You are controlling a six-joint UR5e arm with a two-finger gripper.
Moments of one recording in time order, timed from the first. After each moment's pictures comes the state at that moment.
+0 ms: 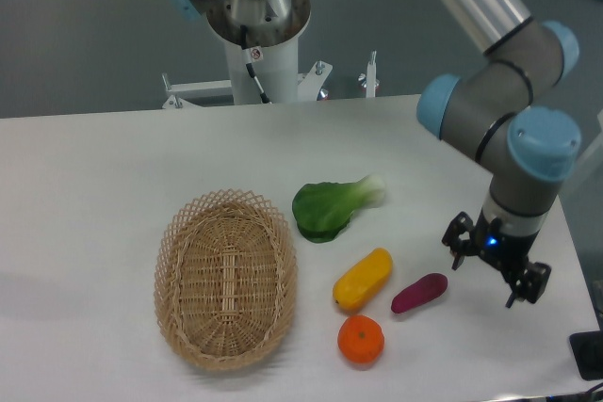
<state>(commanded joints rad) 2.63 -2.25 -1.32 -0.98 1.50 1.49</state>
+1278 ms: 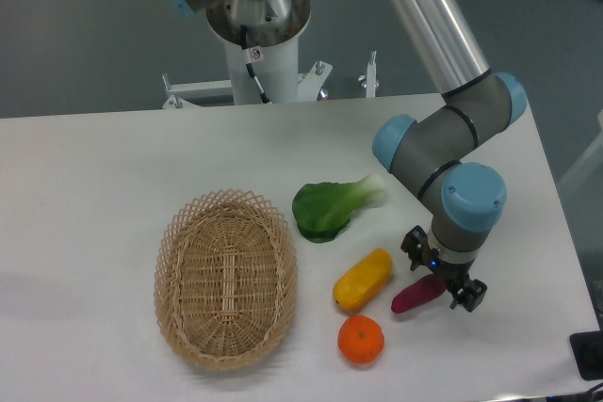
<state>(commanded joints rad) 2.60 -2.25 -1.44 -0.92 1.56 1.50</state>
